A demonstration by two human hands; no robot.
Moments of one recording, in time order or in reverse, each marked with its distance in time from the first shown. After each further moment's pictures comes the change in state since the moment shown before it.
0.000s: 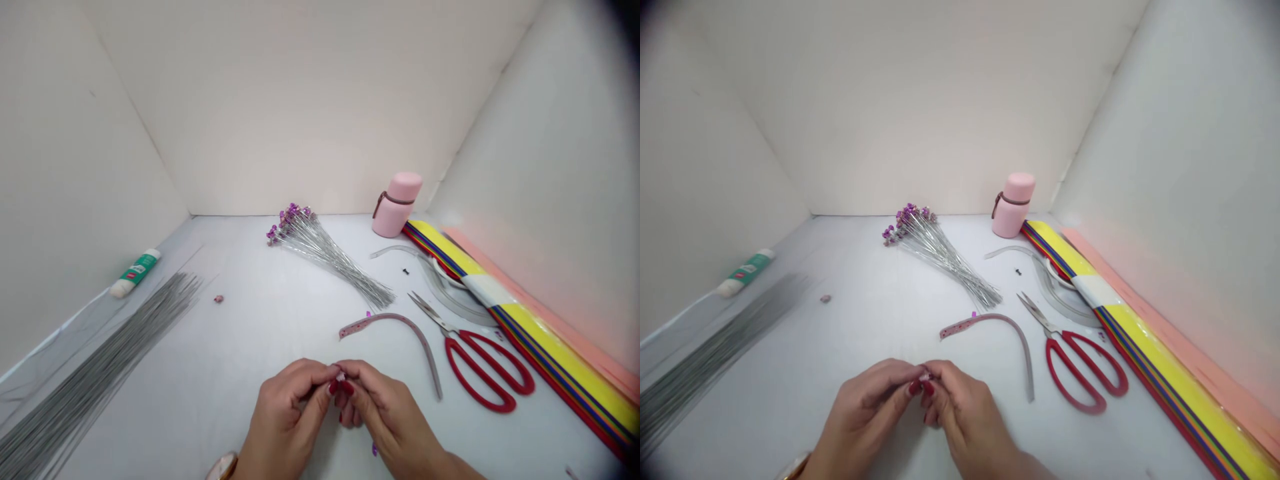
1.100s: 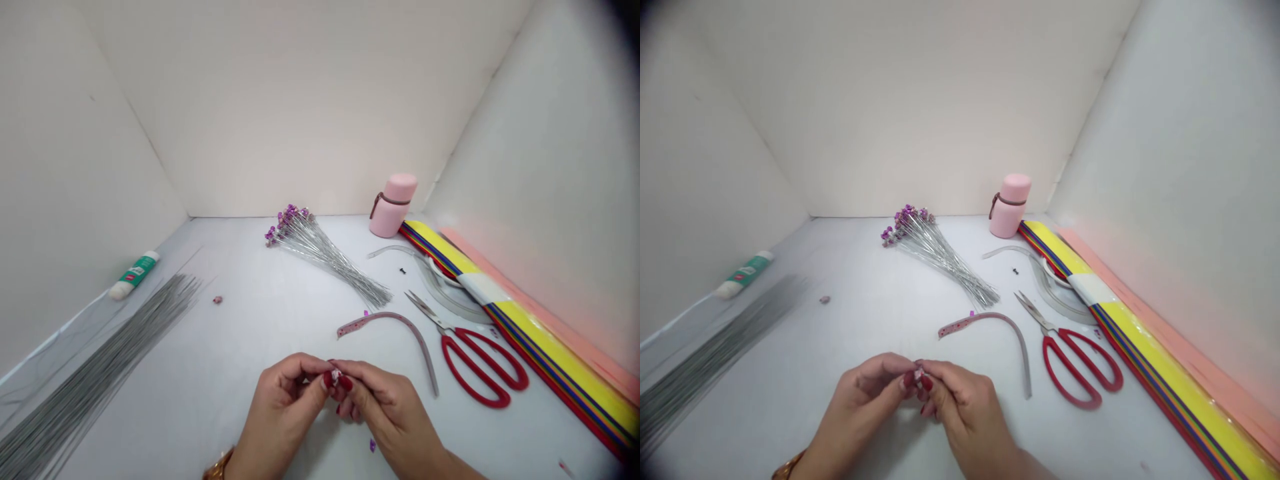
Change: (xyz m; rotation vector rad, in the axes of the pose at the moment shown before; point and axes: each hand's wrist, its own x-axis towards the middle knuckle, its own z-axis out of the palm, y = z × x) left_hand 0.004 0.001 0.003 -0.466 0.020 -0.307; right_hand 0.000 -0.002 0.001 0.087 0.124 -0.001
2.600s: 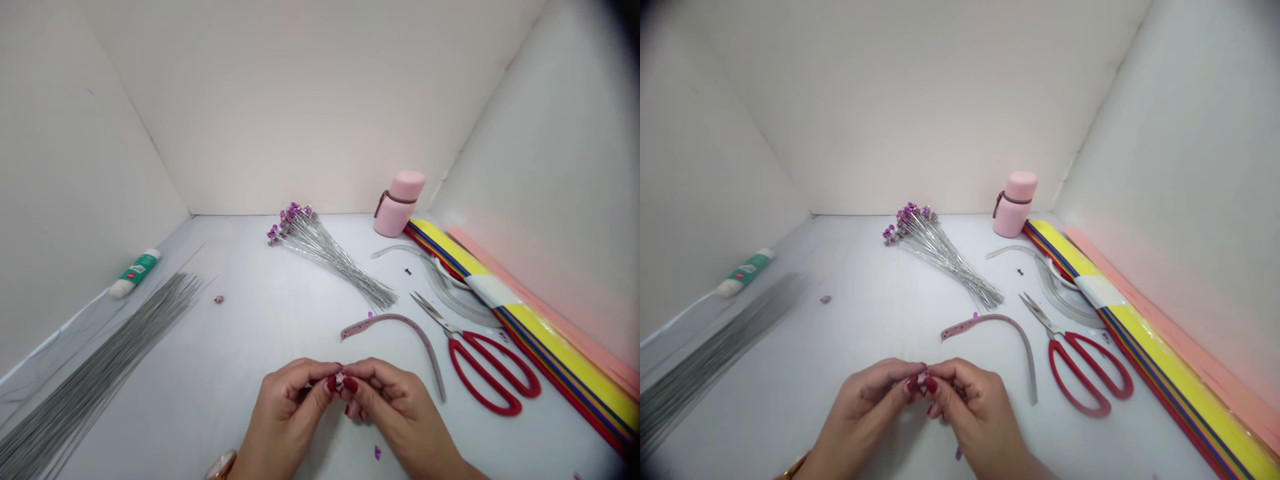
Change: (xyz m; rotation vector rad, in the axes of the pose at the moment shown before) left_hand 0.001 -0.006 -0.008 0.284 -0.039 0.177; right_hand 0.005 -0.001 -0.005 0.164 0.013 0.214
